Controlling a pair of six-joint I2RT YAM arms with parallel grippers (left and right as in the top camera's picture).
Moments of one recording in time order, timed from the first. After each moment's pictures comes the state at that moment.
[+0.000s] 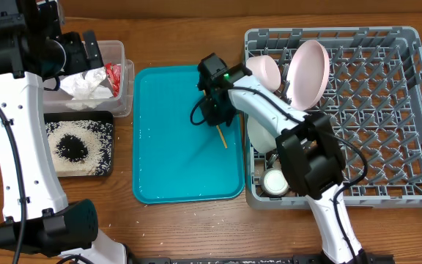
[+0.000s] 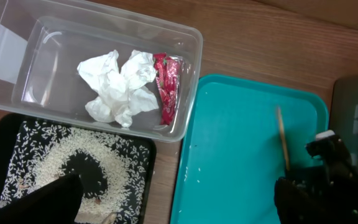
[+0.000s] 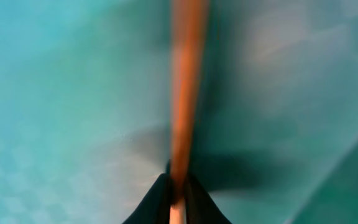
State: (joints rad) left arm 0.18 1.79 2.17 -1.39 0.09 -0.11; right arm 0.59 2.35 1.91 -0.96 -0.12 0.14
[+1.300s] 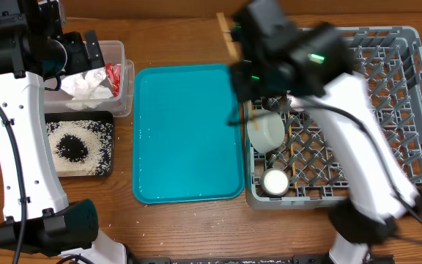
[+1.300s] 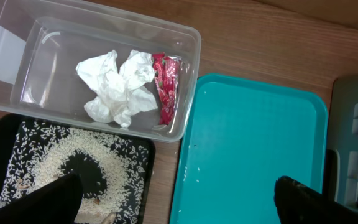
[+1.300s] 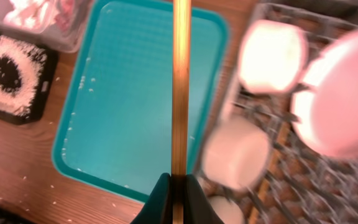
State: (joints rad) left arm 0.18 1.79 2.17 -1.39 0.09 -0.11; right arm 0.57 1.88 2.42 -1.64 0.02 0.28
